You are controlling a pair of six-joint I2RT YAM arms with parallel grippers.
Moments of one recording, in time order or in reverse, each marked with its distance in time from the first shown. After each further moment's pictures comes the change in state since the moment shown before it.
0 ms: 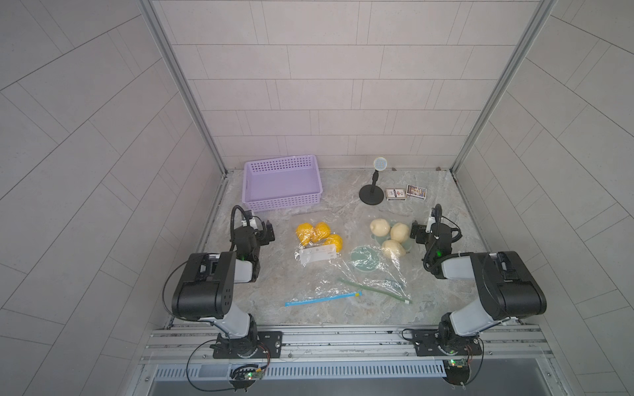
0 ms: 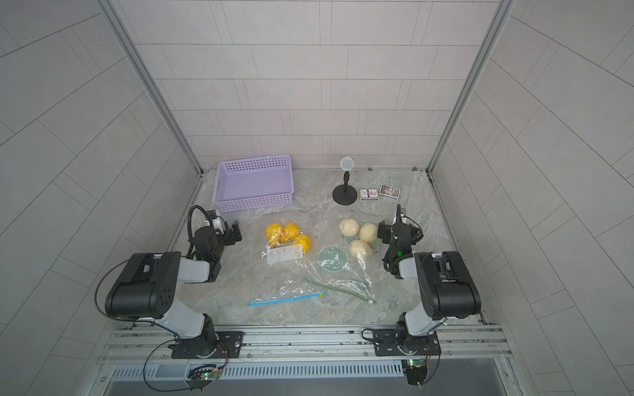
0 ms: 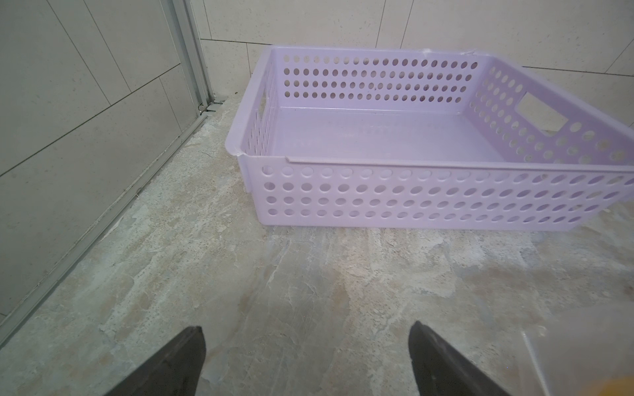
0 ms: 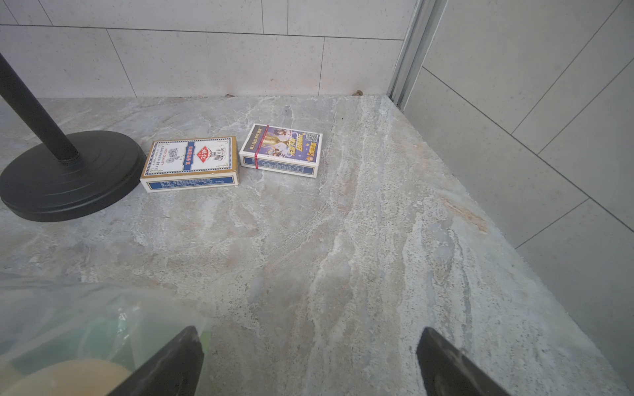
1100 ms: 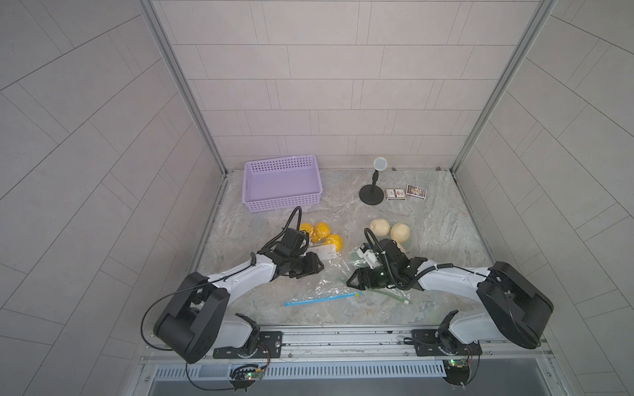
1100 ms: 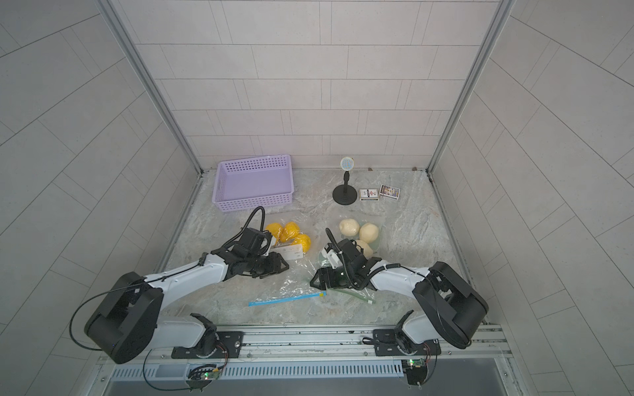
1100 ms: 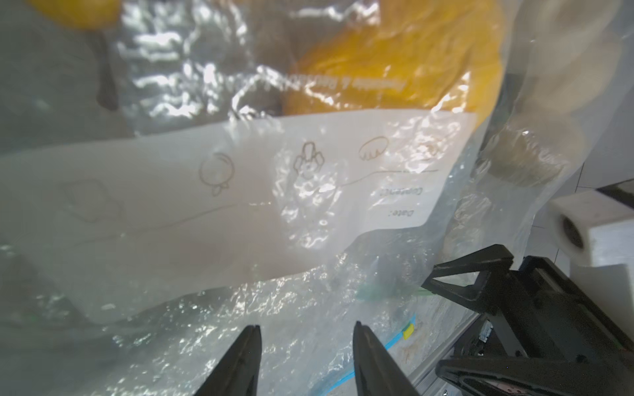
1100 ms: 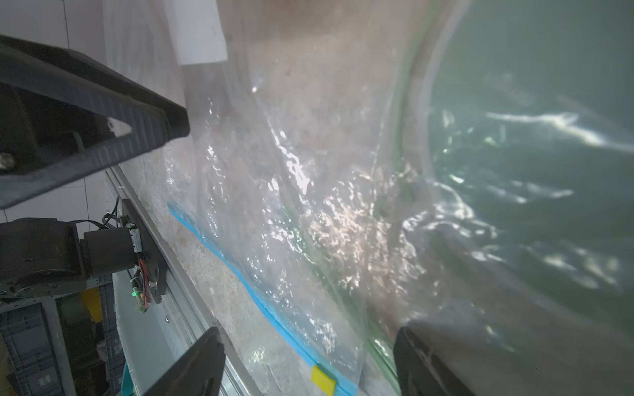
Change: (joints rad) left arm -0.552 -0.212 0.232 -1.137 0.505 -0.623; right arm 0.698 -0.120 0.144 -0.797 -0.781 0.621
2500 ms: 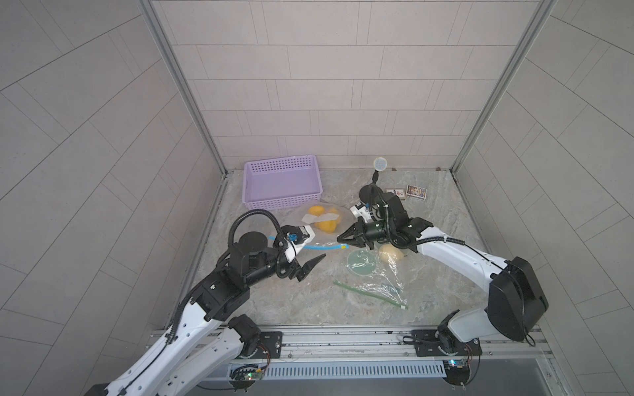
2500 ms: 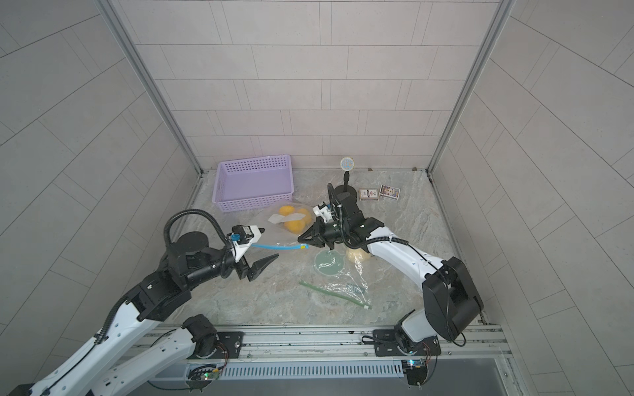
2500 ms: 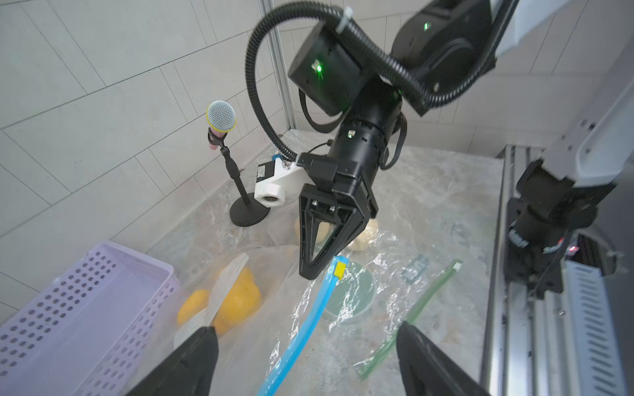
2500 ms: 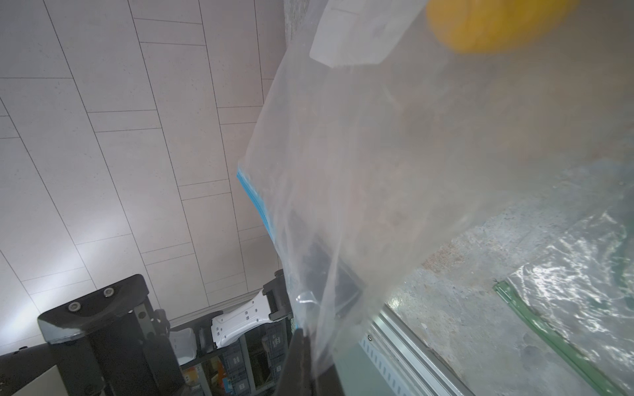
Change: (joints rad) left arm -0.199 -0.672 0.226 -0.179 -0.176 1.022; right arm -0.138 0.044 0.534 -0.217 -0.331 0.407
